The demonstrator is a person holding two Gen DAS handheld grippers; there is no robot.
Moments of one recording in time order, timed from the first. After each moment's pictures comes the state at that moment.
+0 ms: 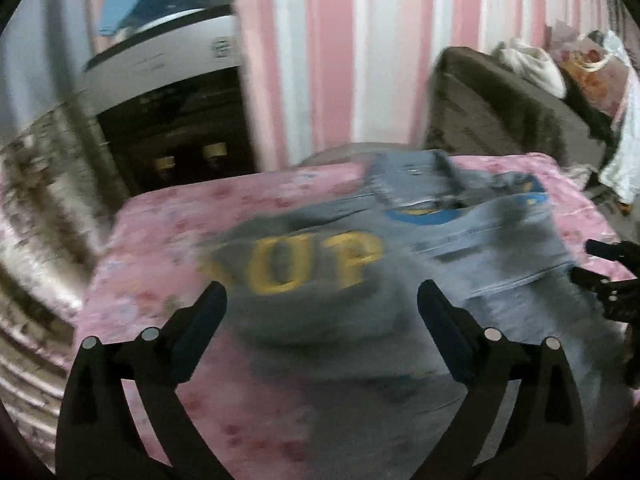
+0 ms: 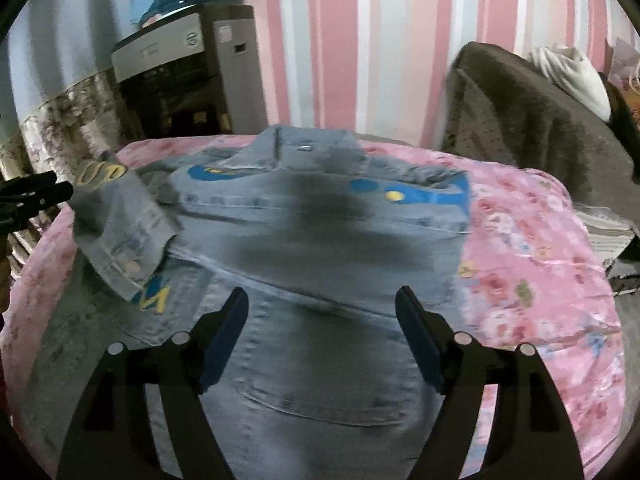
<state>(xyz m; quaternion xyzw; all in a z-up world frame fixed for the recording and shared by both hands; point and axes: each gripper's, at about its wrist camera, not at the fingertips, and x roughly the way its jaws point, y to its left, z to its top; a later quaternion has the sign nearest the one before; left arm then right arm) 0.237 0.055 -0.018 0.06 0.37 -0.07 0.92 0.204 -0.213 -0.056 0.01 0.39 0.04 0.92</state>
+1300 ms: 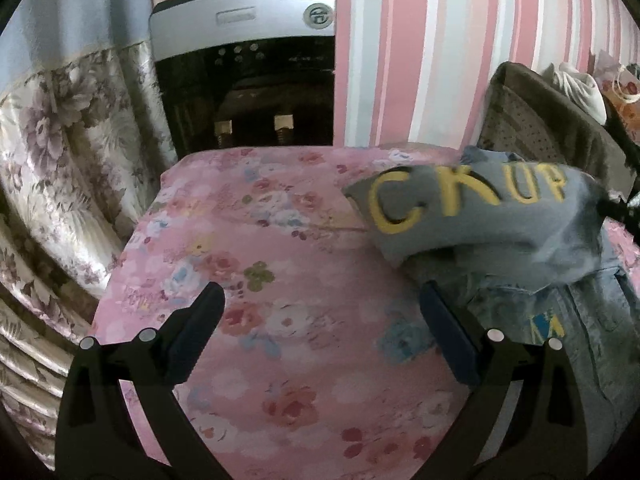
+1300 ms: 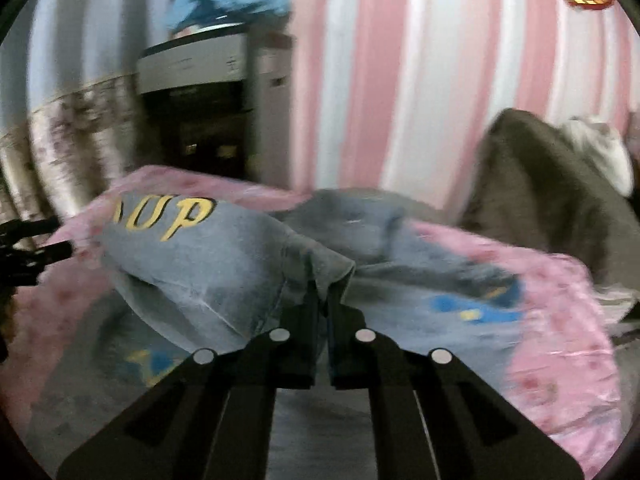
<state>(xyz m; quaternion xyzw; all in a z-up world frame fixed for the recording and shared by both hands) 0.248 0.146 -0.058 0.02 0.37 -0.02 0.93 0.254 -0.150 -0.021 -0.05 0.31 0.04 0.95</state>
